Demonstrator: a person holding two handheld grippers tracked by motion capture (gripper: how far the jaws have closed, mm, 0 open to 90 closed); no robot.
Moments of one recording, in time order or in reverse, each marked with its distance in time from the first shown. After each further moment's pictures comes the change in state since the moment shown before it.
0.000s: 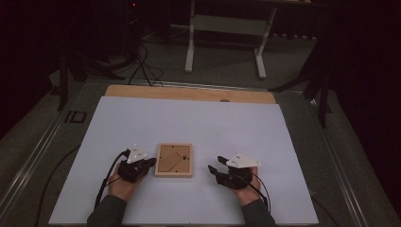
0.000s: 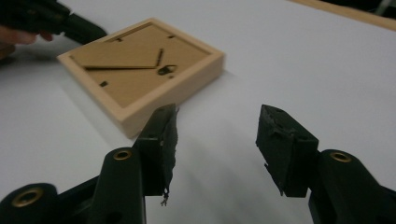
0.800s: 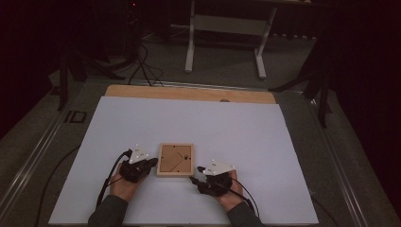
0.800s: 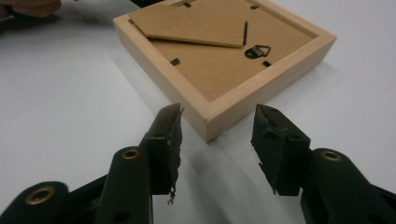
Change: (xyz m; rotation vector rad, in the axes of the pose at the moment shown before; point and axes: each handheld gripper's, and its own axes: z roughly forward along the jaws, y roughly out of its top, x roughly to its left) left arm -0.004 0.001 0.002 -0.003 -0.004 0.009; right arm 0.041 -0.004 0.039 0.101 0.122 -0.096
